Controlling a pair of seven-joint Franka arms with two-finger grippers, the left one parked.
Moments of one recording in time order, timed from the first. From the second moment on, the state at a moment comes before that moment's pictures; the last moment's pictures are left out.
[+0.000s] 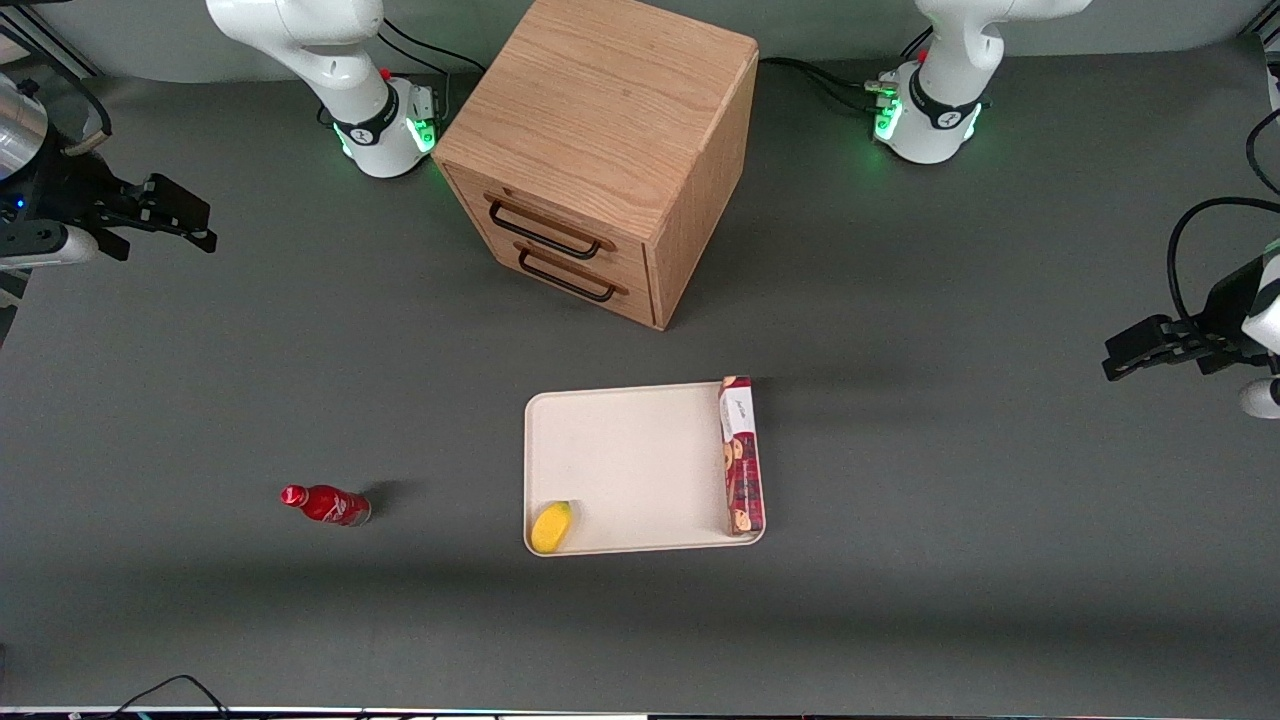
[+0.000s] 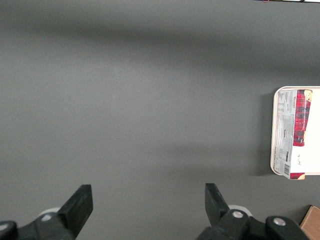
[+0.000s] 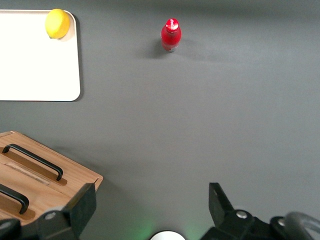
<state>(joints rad) -0.04 -0.10 0.10 -1.63 0.01 1.49 0.02</state>
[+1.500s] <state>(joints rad) -0.03 0.61 0.10 -1.42 -0.11 2.02 0.02</state>
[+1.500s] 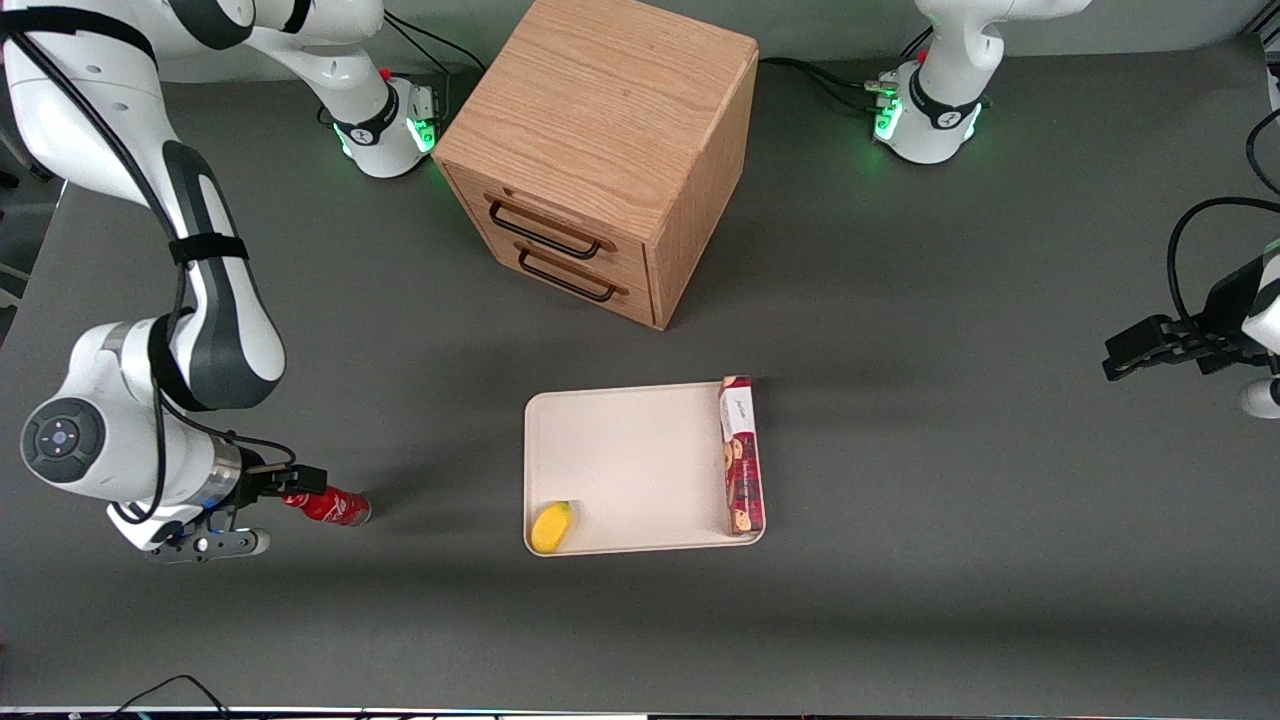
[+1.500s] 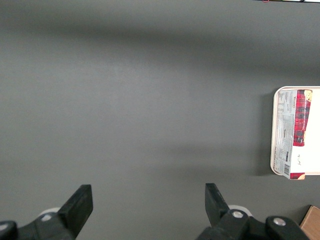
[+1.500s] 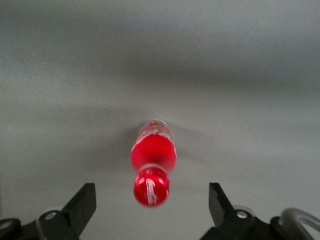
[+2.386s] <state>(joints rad) -0.03 0.62 0.11 -1.39 -0.11 2.01 0.02</state>
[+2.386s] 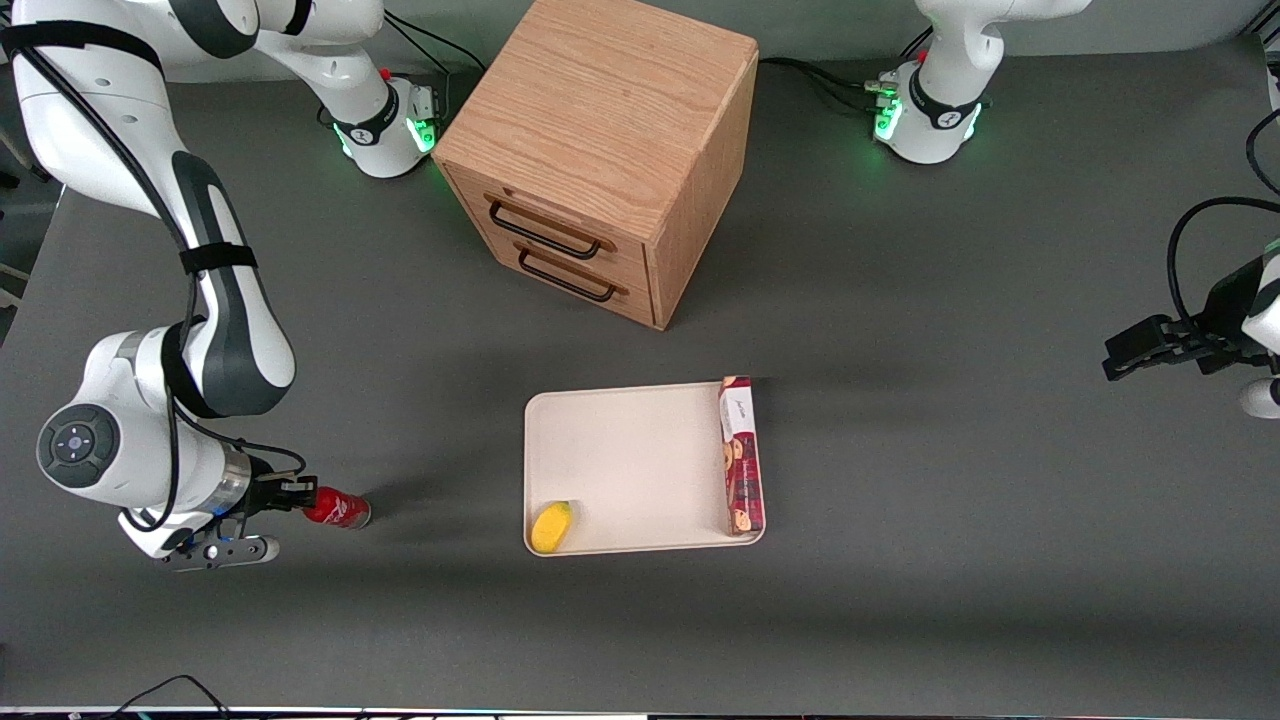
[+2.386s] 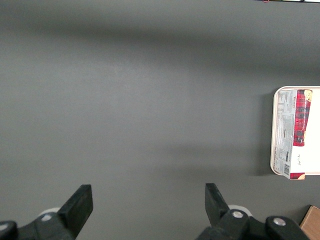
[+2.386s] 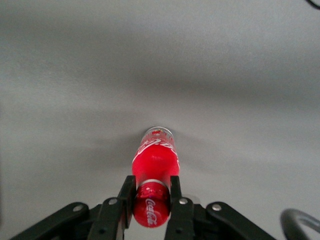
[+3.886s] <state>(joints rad) 0.03 0.57 0.57 -1.31 -0.18 1.75 0.92</state>
